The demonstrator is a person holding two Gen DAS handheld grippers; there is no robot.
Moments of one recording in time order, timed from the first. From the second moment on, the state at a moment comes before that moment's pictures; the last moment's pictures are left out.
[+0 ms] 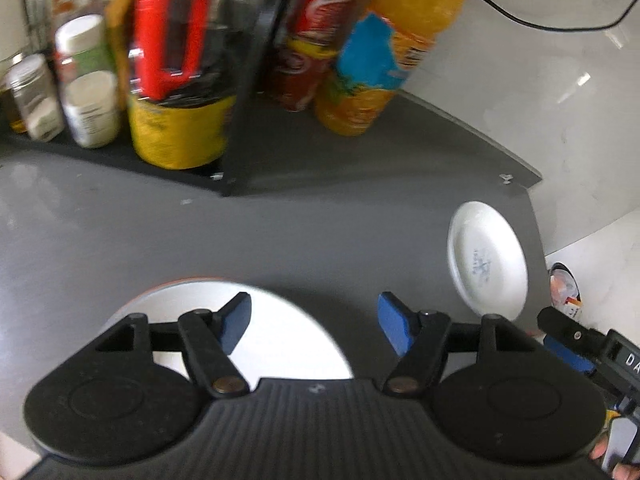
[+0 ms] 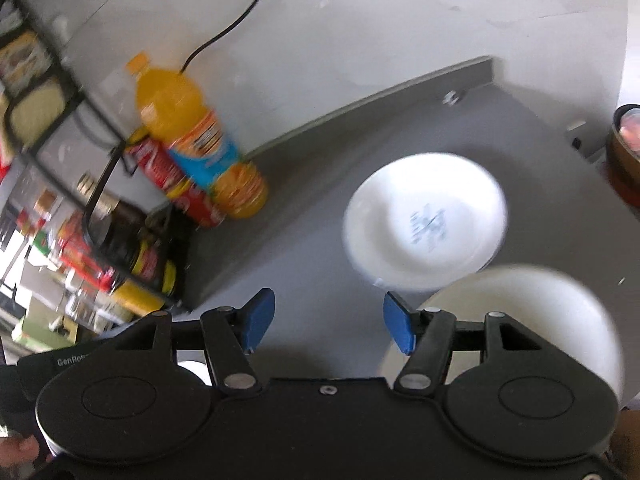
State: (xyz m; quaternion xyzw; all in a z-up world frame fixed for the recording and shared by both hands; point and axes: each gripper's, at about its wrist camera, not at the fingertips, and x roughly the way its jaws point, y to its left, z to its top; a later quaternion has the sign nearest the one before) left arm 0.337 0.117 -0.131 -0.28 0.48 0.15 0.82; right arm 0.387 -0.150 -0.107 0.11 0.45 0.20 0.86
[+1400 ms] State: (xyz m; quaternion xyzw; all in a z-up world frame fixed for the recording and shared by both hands) left arm 0.514 0.007 -0.226 -0.34 0.51 0.13 0.78; right arm 0.560 -0.253 -0.208 0.11 0.56 0.22 0.79
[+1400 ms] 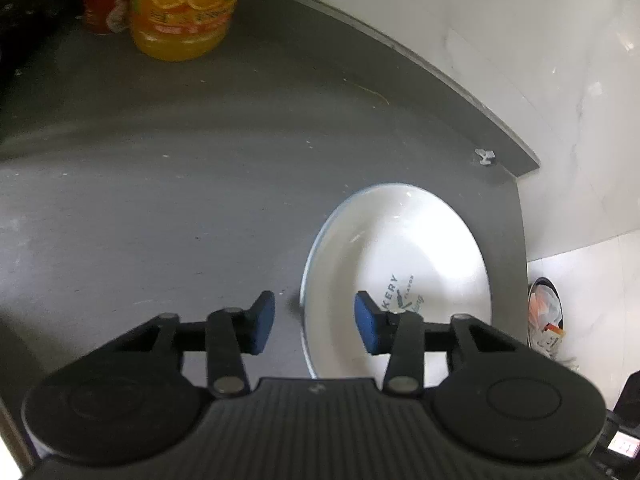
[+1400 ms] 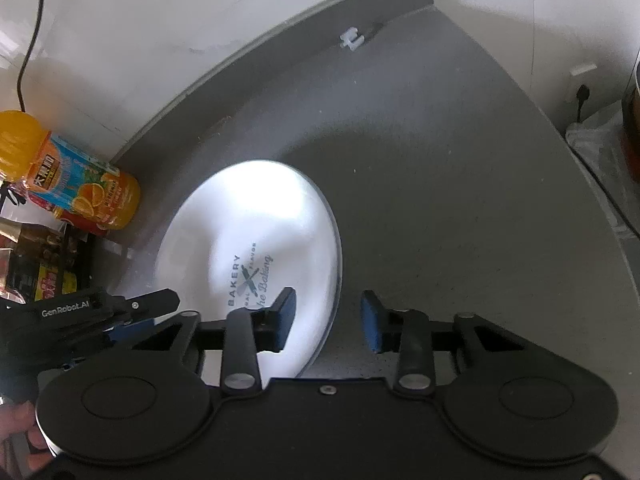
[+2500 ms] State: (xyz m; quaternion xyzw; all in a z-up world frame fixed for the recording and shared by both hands) left arm 0.490 -0.003 -0.161 -0.32 0.45 0.08 0.83; right arm 0.509 -0.251 -0.145 0.07 0.47 0.25 0.84
